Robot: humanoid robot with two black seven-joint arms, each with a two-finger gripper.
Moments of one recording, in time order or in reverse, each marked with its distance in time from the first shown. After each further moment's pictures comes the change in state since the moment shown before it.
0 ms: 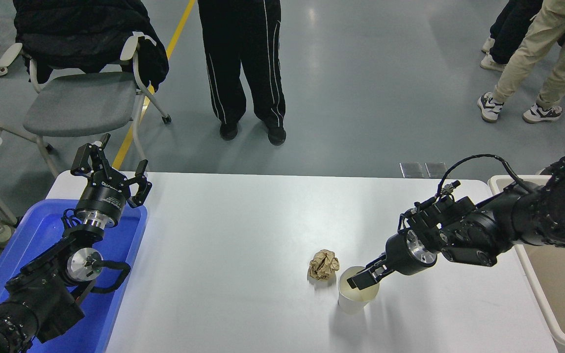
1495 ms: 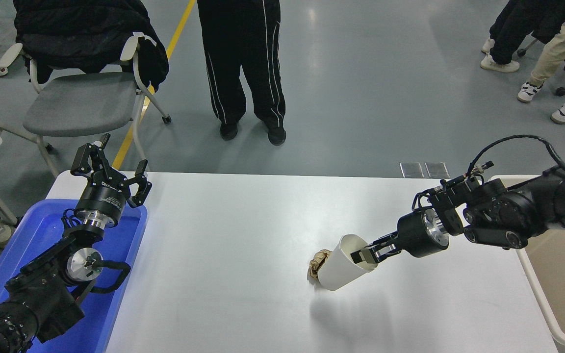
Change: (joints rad) left arm 0.000 0.000 0.000 0.000 0.000 0.000 0.000; right arm 0.086 -0.192 0.180 0.099 -0.010 0.004 0.179
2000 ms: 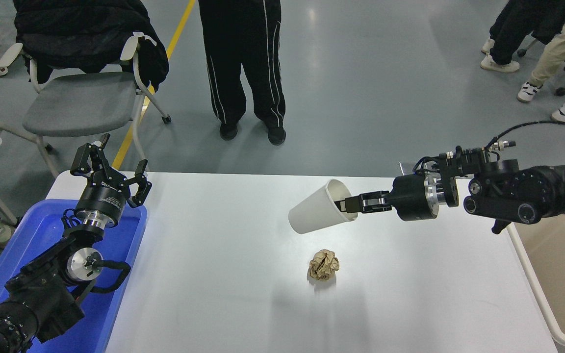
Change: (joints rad) left arm 0.000 0.000 0.000 0.000 0.000 0.000 0.000; right arm -0.020 -0.123 0.287 -0.001 0.195 0.052 0.005
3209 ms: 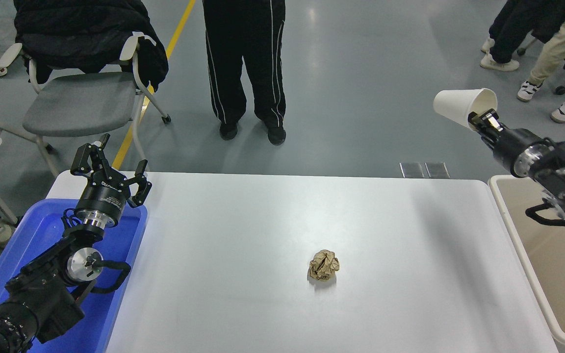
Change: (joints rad) left arm 0.000 0.000 0.000 0.000 0.000 0.000 0.000; right arm -0.417 0.047 0.223 -0.879 0.640 -0.006 -0.354
